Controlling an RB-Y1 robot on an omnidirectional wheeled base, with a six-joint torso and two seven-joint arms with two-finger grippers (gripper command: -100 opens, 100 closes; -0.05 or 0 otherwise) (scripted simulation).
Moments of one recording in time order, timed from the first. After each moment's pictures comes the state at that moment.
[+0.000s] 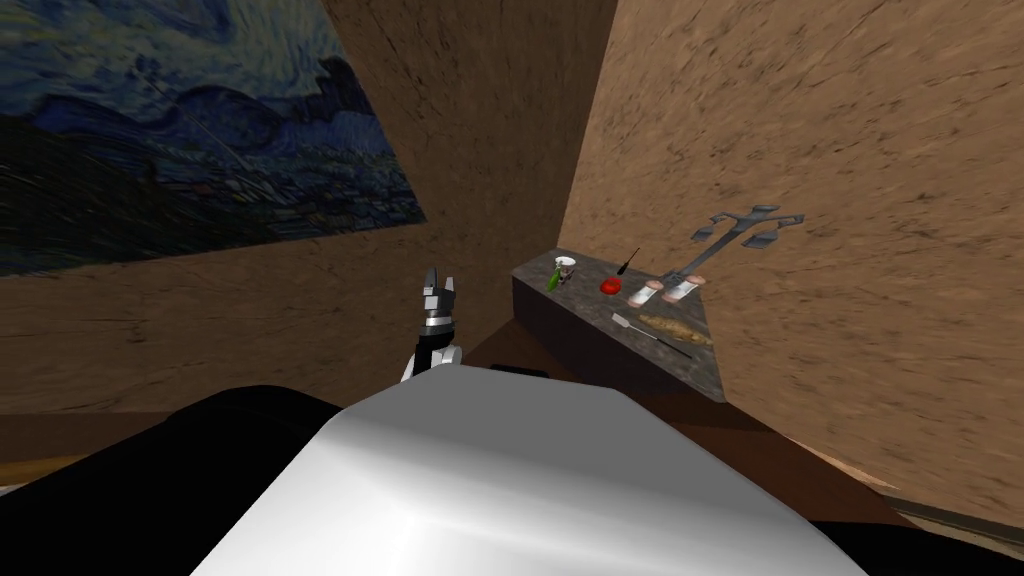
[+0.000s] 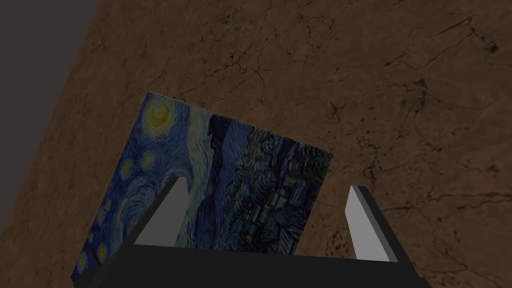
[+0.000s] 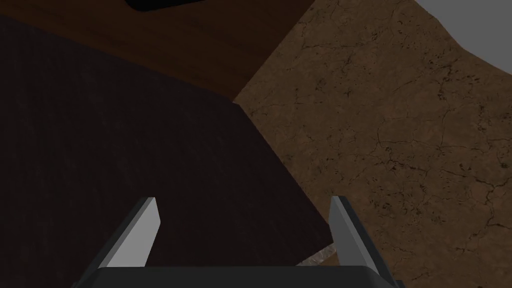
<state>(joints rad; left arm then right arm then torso) 0.54 -0.04 -0.01 -2.29 -0.03 -0.45 -0.01 0.85 -1.33 0.52 -1.64 0.00 -0.57 0.33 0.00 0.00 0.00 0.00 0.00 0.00</state>
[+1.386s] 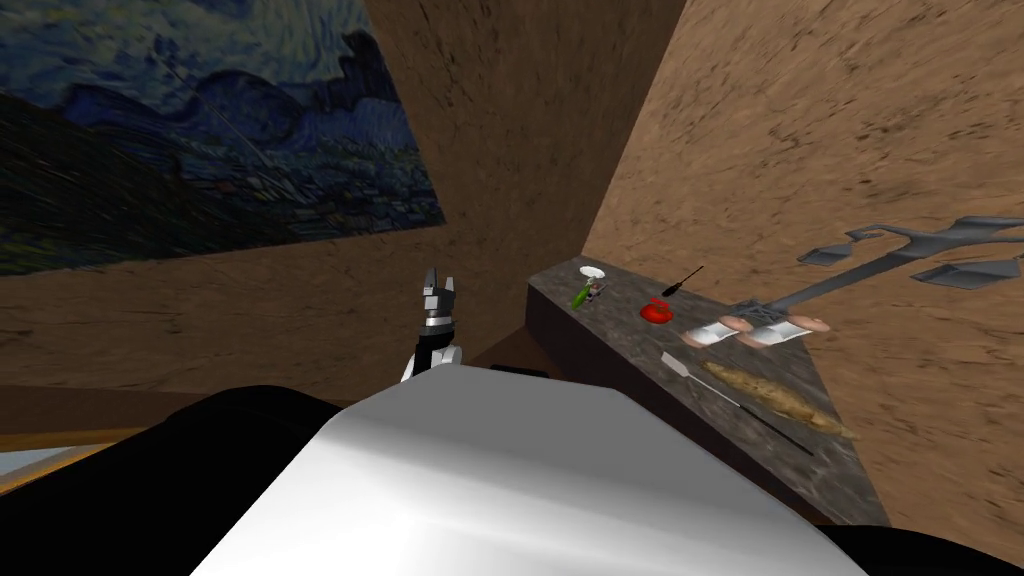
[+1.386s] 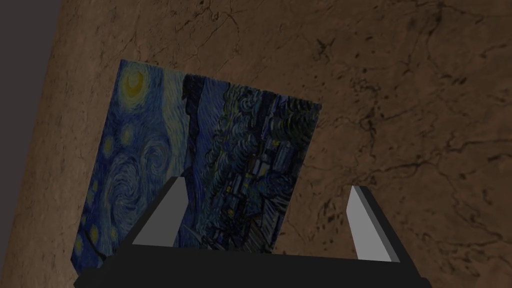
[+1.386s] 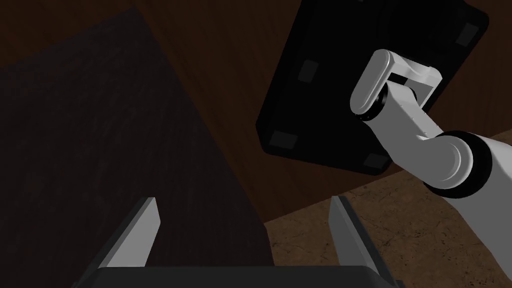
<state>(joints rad) 0.54 -0.04 -0.01 -2.29 -0.03 -0.45 -0.01 0.97 -1.71 0.64 -1.42 0.01 -0.55 0.50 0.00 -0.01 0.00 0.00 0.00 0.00</state>
